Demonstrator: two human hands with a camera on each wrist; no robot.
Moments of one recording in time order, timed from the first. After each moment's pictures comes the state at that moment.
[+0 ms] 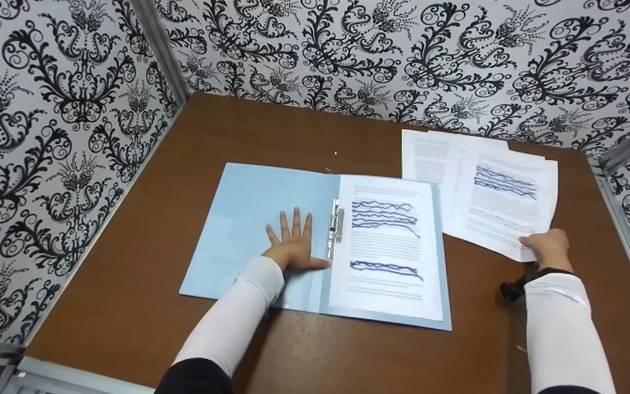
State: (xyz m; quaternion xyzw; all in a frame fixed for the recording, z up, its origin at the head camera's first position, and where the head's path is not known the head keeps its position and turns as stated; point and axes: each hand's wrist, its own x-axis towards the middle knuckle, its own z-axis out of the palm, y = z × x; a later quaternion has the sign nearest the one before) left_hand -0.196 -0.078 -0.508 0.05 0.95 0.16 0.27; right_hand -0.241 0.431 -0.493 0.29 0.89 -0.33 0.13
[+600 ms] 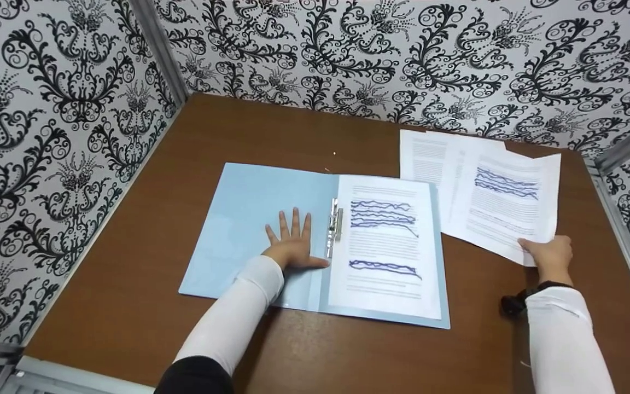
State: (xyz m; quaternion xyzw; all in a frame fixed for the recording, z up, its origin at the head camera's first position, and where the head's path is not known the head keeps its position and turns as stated) left_hand -0.194 -0.079 -0.504 0.06 0.95 0.15 0.27; right_hand -0.219 0.434 -0.506 0.31 0.88 -0.37 0.05
